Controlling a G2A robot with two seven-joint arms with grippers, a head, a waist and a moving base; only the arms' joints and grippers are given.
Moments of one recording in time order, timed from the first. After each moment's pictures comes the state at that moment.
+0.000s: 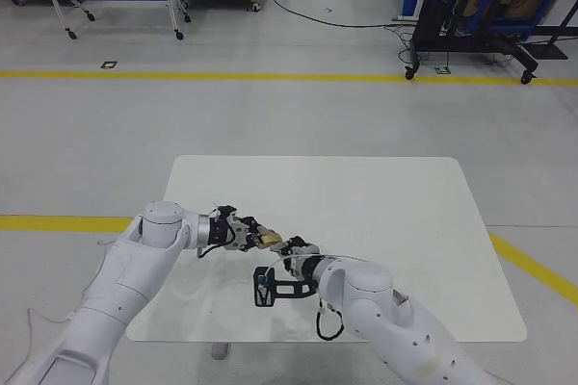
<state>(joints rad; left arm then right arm) 0.88 -1.12 -0.93 -1.10 -0.58 0.54 -1.11 -1.30 -1.24 0.84 -1.97 -2.08 -0.67 0.57</state>
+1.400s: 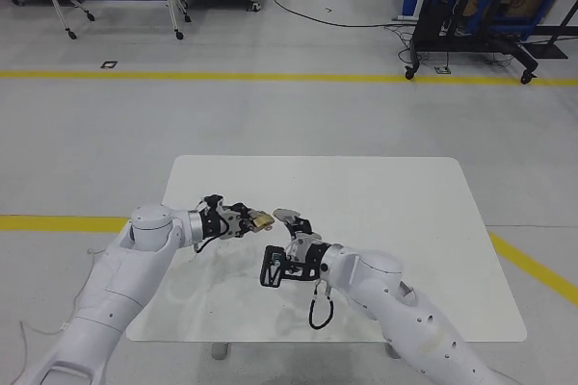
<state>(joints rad) 0.95 -1.11 -1.03 -1.17 -0.65 0.44 -0.91 -1.31 -1.24 0.95 -1.84 -1.93 -0.54 0.24</state>
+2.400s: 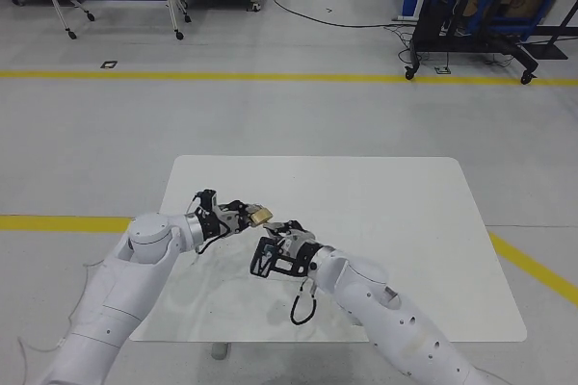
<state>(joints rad) 1.05 -1.10 -1.10 -1.30 -0.61 0.31 -0.79 -1.30 -1.28 0.88 -1.77 -1.90 -0.32 0.28</state>
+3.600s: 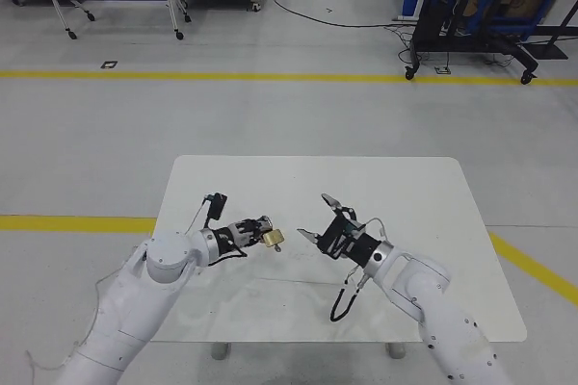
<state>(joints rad) 1.14 -1.10 -1.03 -1.47 -0.19 0.20 -0.70 -1.54 -1.21 1.27 -1.92 -1.63 -0.43 0.04</state>
